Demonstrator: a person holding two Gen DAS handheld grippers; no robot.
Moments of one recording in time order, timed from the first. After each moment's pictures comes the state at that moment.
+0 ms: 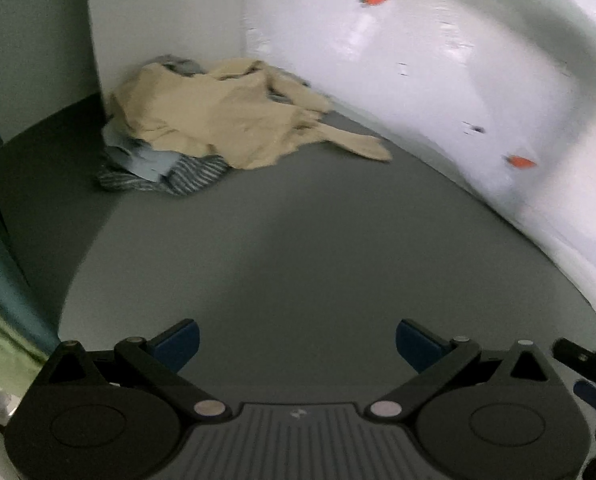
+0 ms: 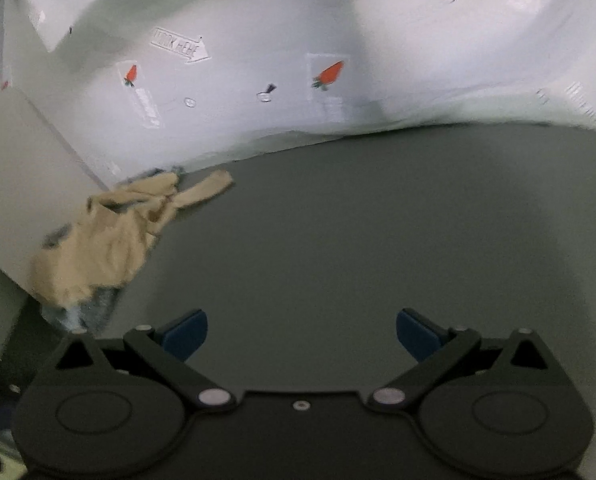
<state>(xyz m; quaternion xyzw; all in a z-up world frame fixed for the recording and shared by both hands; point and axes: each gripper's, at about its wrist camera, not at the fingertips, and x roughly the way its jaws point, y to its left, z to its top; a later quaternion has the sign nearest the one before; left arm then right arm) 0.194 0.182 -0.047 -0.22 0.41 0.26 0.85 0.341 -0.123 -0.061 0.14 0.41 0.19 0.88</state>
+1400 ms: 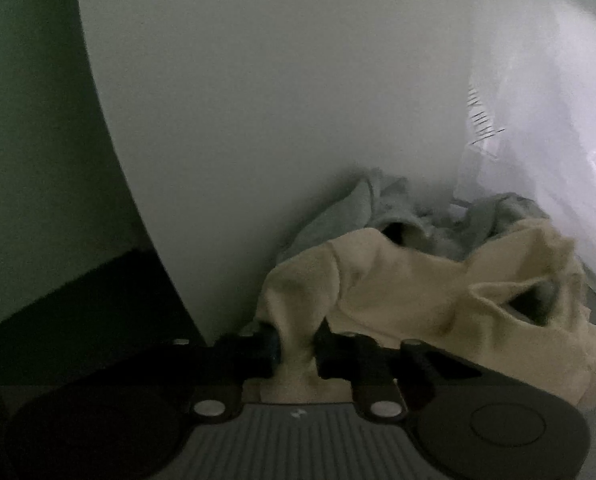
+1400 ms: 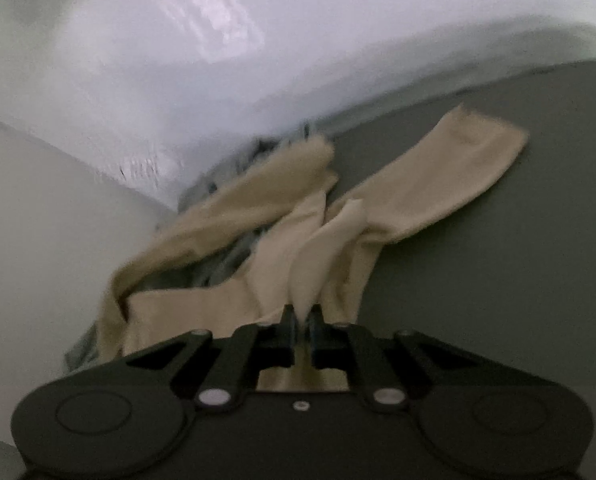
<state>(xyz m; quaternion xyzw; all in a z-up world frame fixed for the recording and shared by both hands) 0.371 0.536 -0.088 -0.16 0.36 0.42 0.82 0.582 0.275 -0.149 0.25 0.46 0.26 0.81</state>
